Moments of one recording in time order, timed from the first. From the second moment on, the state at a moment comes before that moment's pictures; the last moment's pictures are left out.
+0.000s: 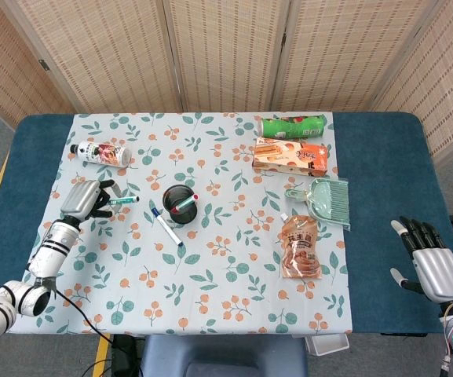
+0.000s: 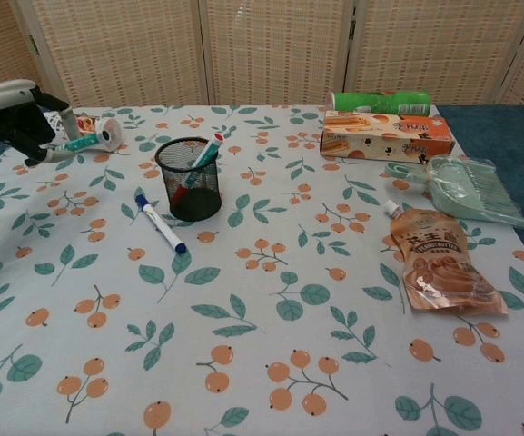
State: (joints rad) left arm -0.71 -1.47 -0.18 -1.03 1.32 0.91 -0.50; right arm 0.15 -1.08 0.02 -1.57 -1.50 1.34 0.02
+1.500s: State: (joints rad) left arm -0.88 -1.71 -0.51 -1.25 0.80 0.83 -0.42; right arm 0.13 -1.04 0.02 -1.53 -1.53 1.39 0.16
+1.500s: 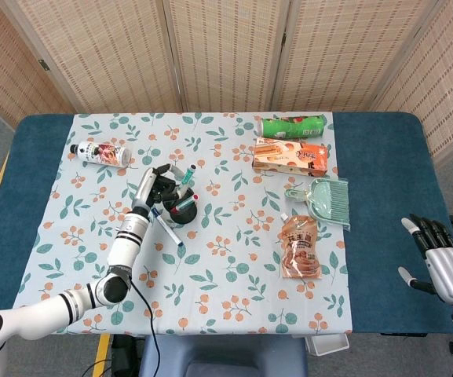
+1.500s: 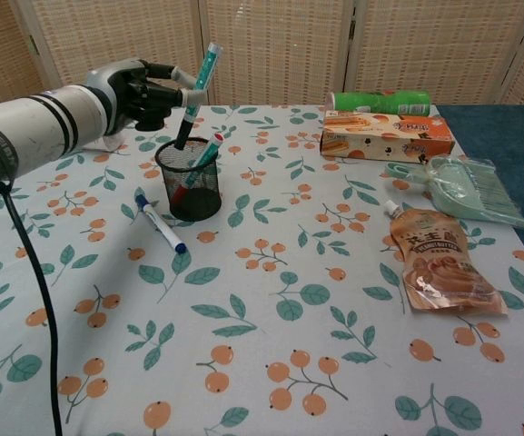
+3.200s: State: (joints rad) left arm -0.51 -1.18 0.01 -1.58 1.73 1.09 -0.36; right arm 0.16 -1.07 0.01 -1.56 -1.53 1.32 0.04
